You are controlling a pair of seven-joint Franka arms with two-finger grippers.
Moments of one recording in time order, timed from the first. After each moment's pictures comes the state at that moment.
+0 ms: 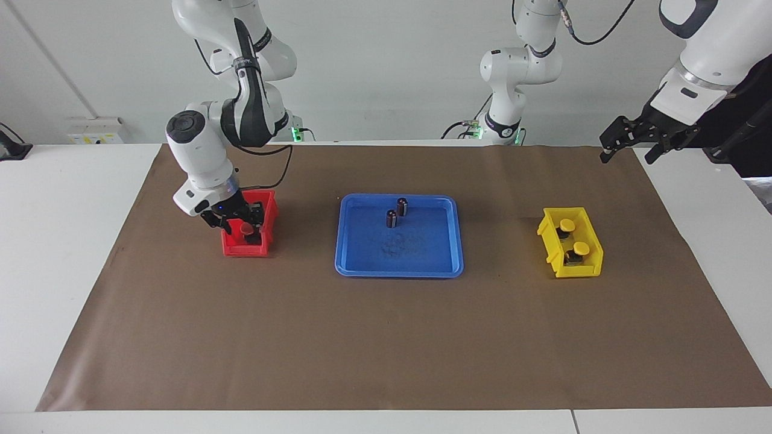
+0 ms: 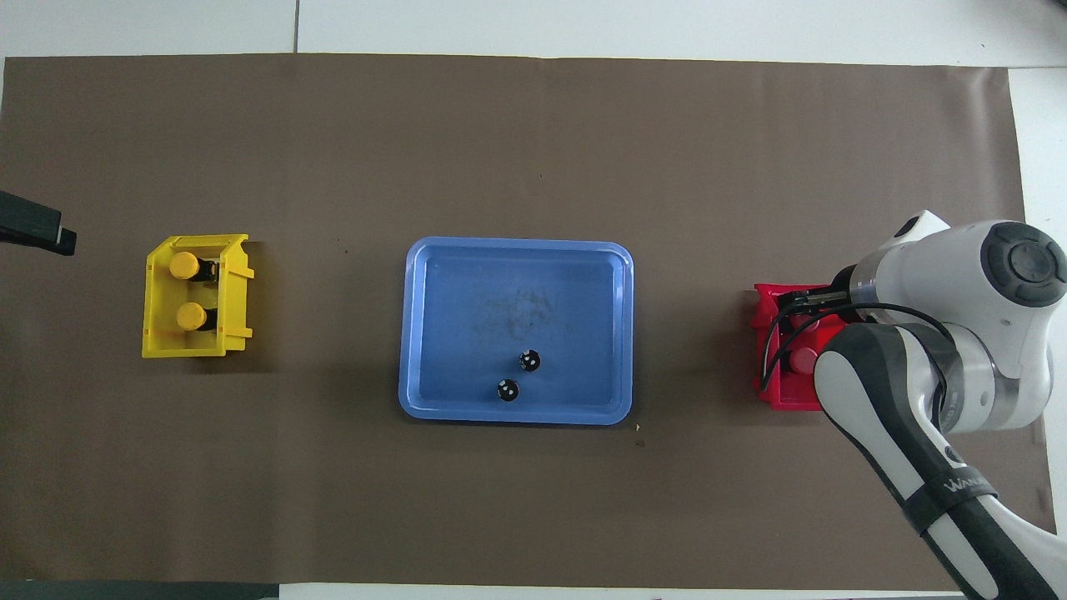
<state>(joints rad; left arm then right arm) -0.09 0.04 0.05 -1.45 -0.03 1.43 0.07 0.12 0.00 -0.08 -2.26 0.01 2.28 -0.02</state>
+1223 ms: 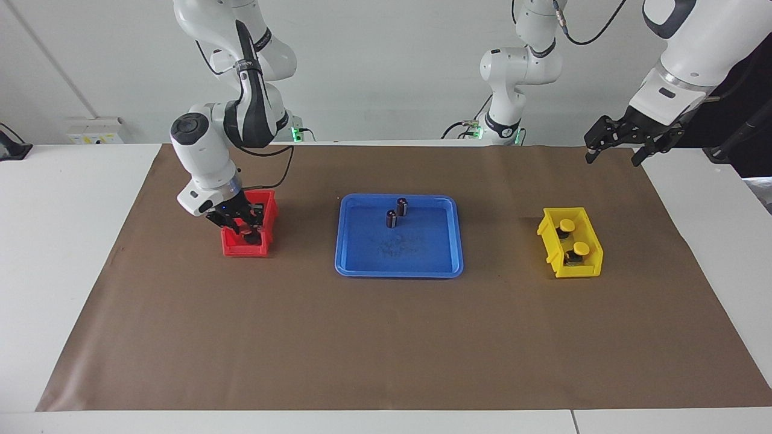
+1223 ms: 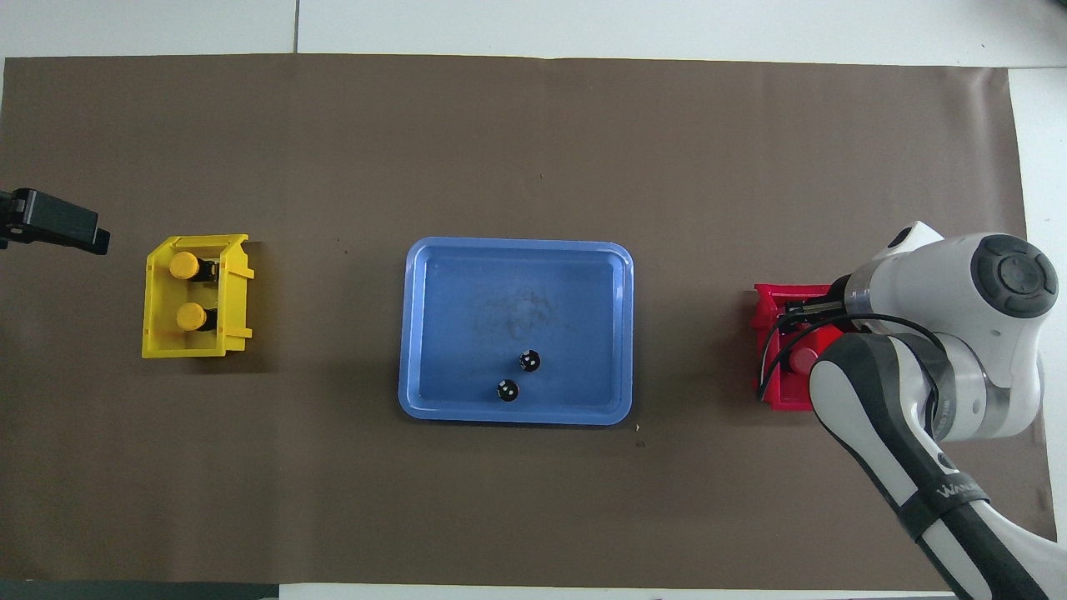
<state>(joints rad) -0.12 0.04 0.03 -1.46 -0.03 1.47 0.05 0.12 -0.01 -0.08 -2.27 0.01 2.26 -0.03</state>
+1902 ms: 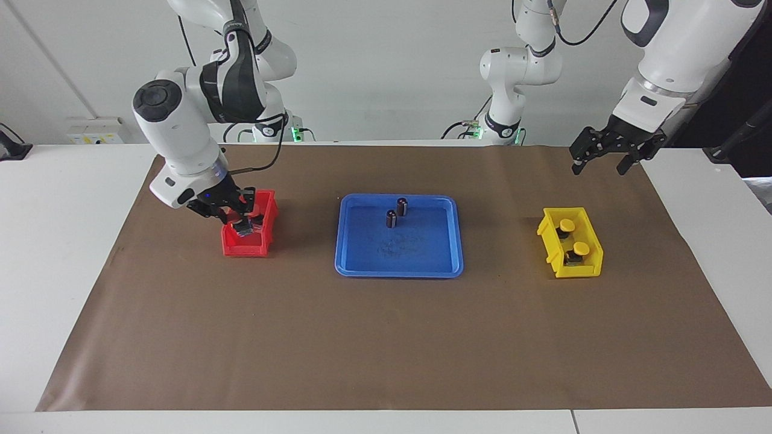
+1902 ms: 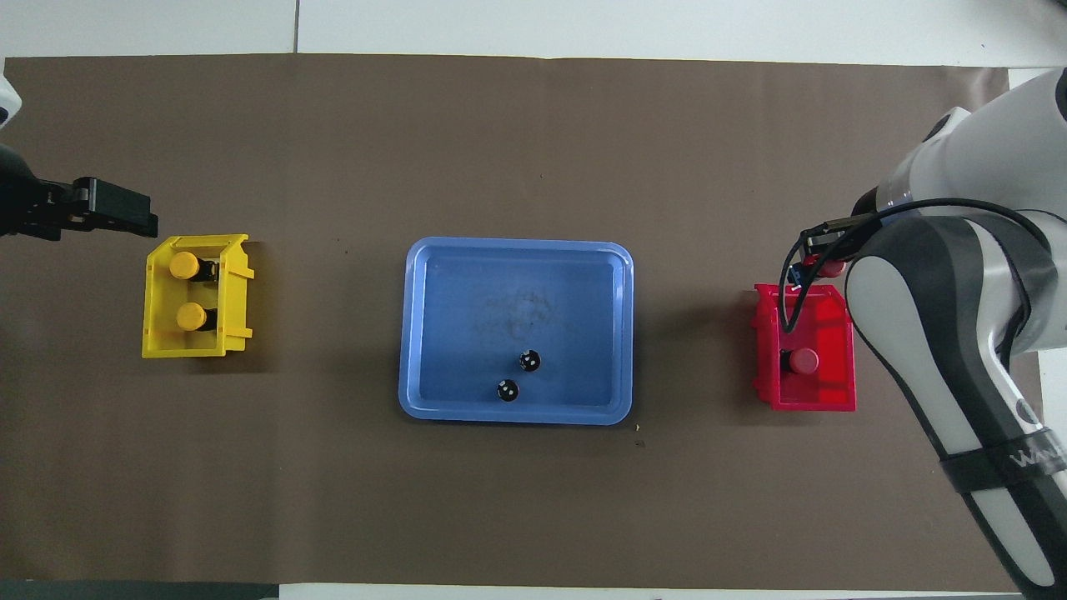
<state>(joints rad) -0.19 -0.01 0.02 -1.60 -0.03 1.63 -0.10 0.21 0.12 -0.07 -1.77 0.02 1.84 0.04</state>
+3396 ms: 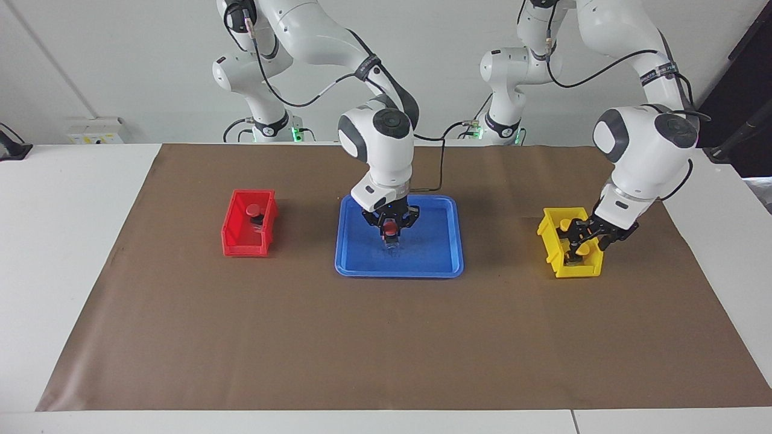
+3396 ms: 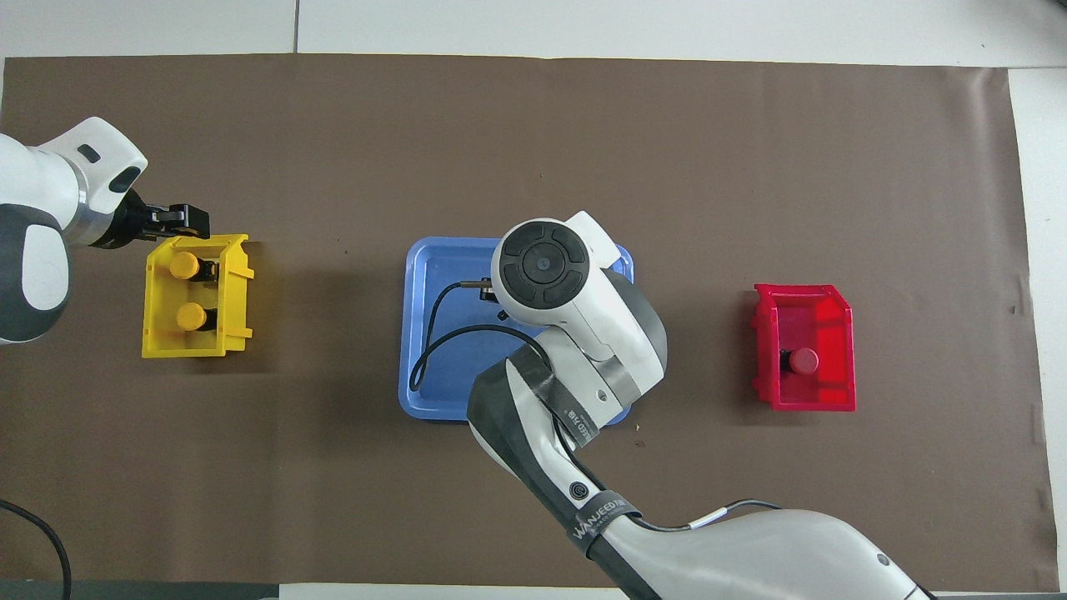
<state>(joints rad) -0.08 0.14 0.04 -1.95 -0.03 2.19 0.02 0.69 0.39 -0.07 -1.71 0.01 2.15 0.74</state>
